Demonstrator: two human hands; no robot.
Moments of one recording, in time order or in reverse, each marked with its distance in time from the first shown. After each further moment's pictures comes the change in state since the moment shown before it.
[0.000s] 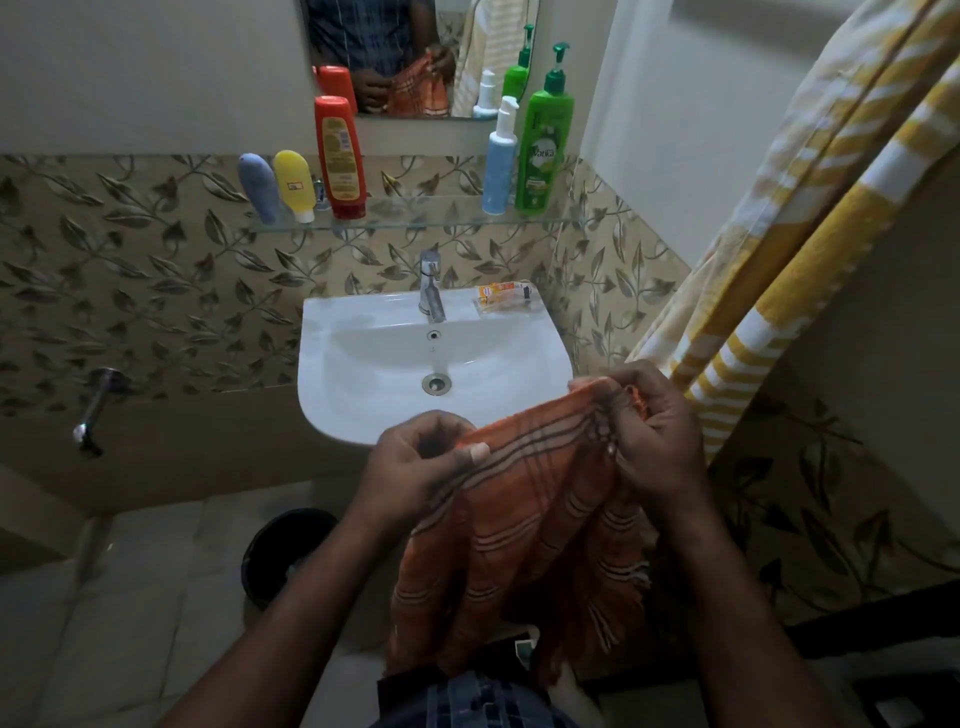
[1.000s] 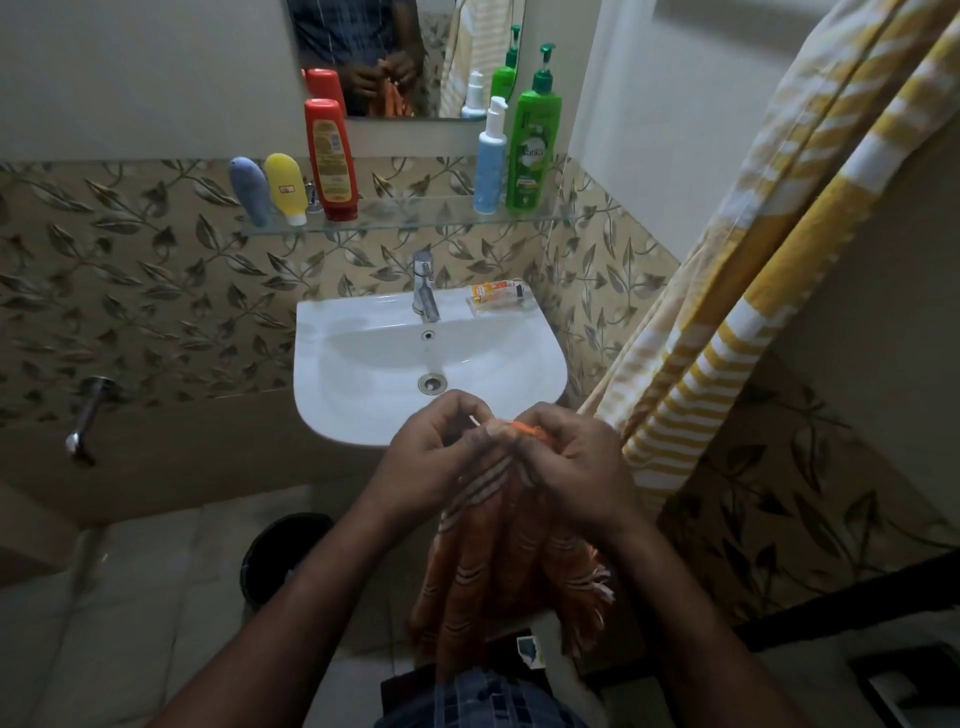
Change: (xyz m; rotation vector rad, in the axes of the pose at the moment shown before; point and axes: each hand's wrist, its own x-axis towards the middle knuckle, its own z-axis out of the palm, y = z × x) left_hand 0.004 0.012 0.007 0.070 -0.186 0.064; right_hand -0.037 -0.031 0.040 -0.086 -0.280 0.025
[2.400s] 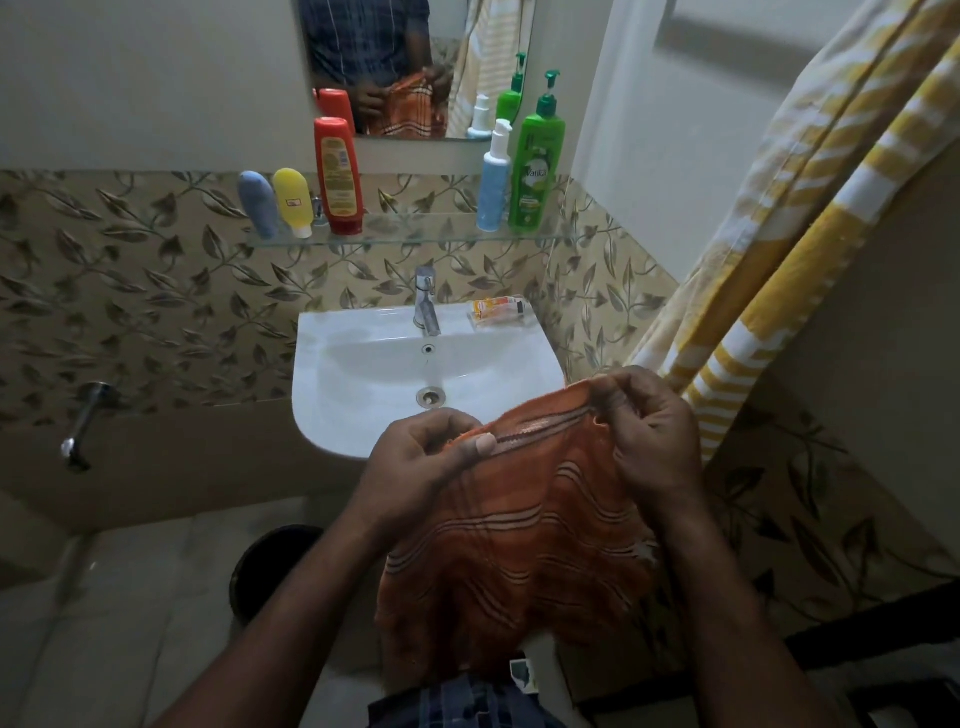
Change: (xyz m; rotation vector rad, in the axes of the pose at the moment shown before) left_hand -0.003 0.012 -0.004 0.072 0.108 -0.001; right_hand 0.032 0.027 -0.050 0.084 0.296 -0.028
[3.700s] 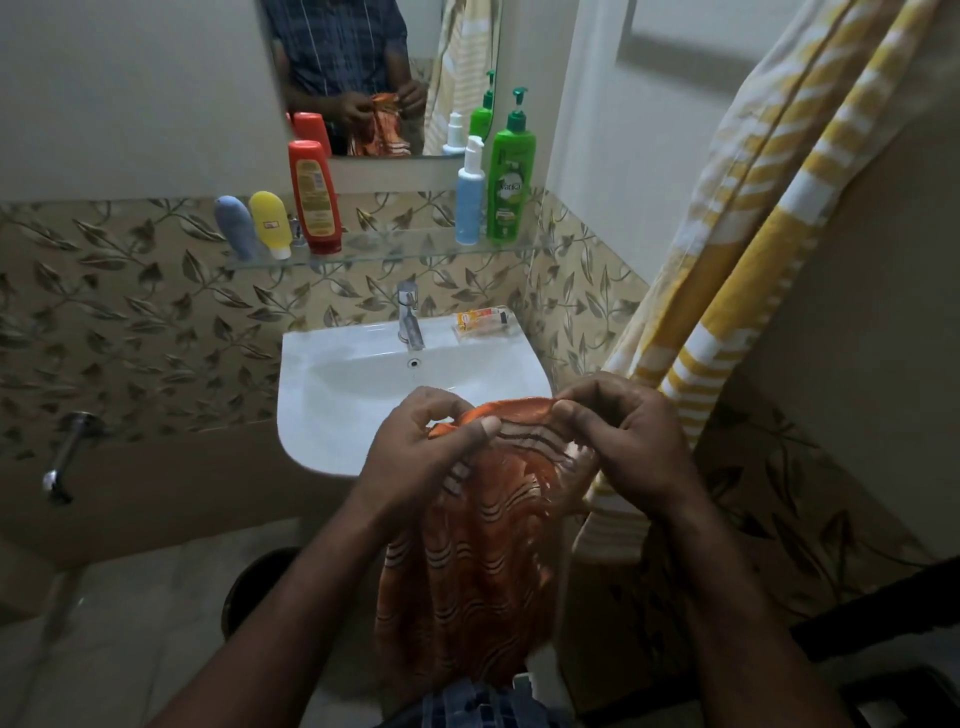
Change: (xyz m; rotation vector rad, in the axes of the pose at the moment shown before) left_hand 0.017 0.025 0.019 0.243 0.079 0.060; right_hand 0.004 -0.018 -0.021 0.053 -0.239 0.027
